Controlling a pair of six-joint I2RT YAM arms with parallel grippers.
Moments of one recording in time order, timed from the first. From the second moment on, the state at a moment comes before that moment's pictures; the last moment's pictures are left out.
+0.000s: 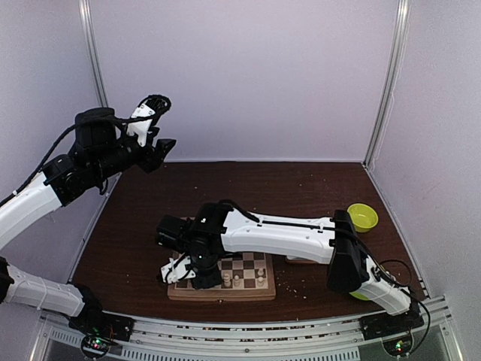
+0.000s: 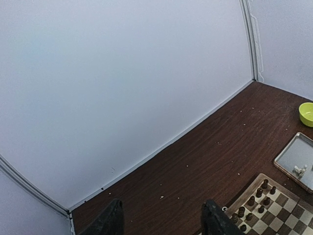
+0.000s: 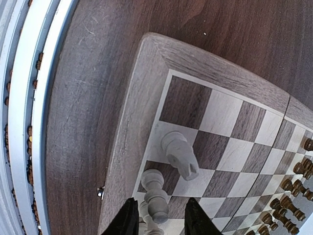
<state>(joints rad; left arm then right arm) -0.67 1.13 1.18 -0.23 -0.20 0.29 1.30 2.49 2.43 -1.26 0.08 -0.60</state>
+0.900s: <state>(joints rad) -0.67 1.29 1.19 -0.27 -0.16 0.29 0.73 1.63 1.33 -1.04 -0.07 -0.53</state>
